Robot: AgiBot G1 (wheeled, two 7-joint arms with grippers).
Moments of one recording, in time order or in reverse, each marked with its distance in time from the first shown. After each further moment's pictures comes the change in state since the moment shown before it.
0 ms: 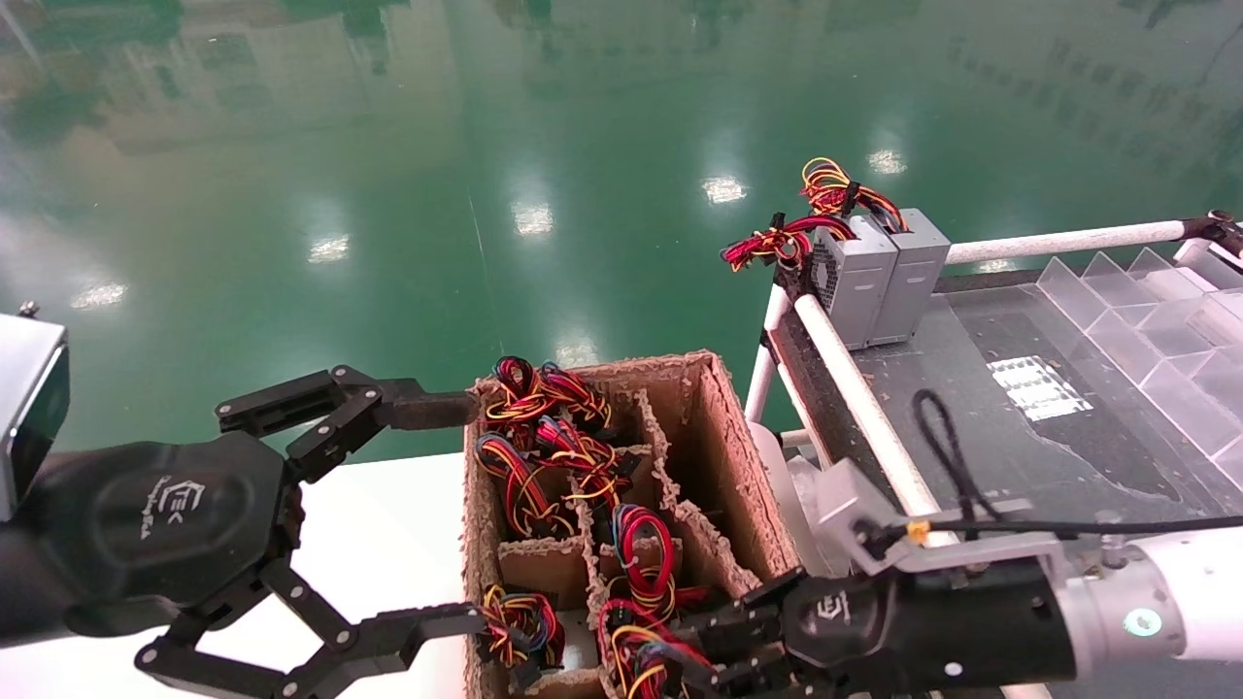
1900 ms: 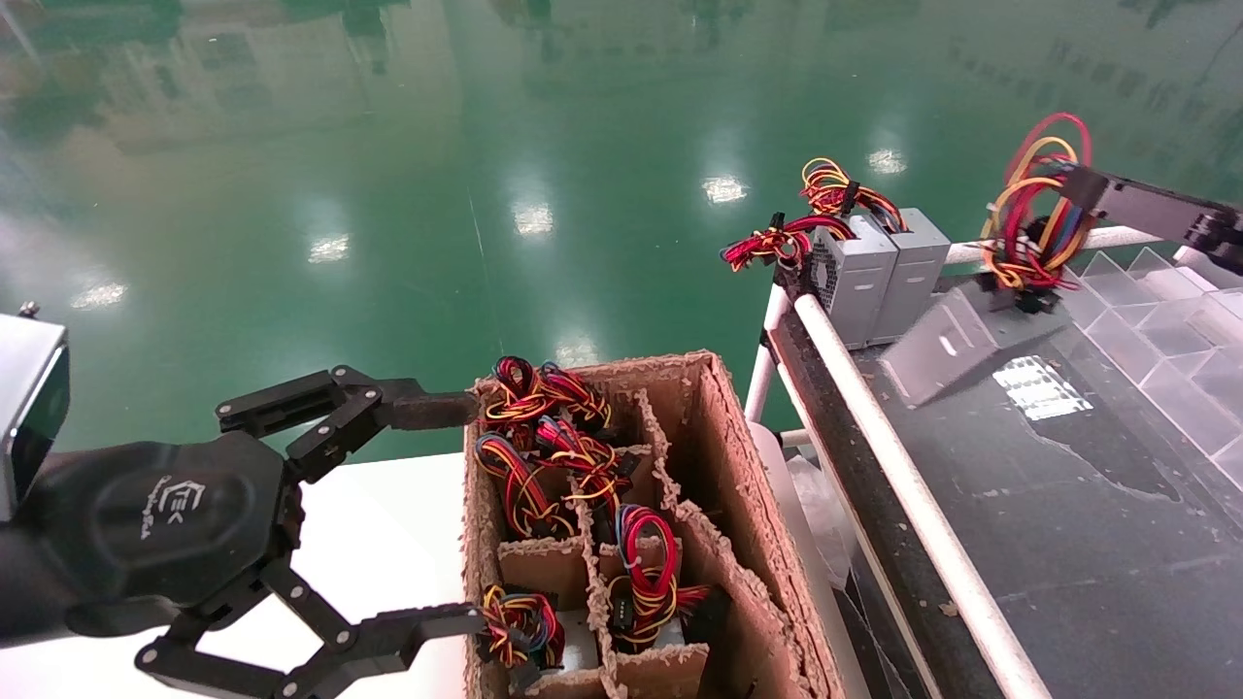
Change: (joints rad) left arm 0.000 -0.001 0.001 0.000 -0.001 -0.001 0.001; right arm 0.309 0.154 -0.045 -0.595 0.361 0.141 -0.017
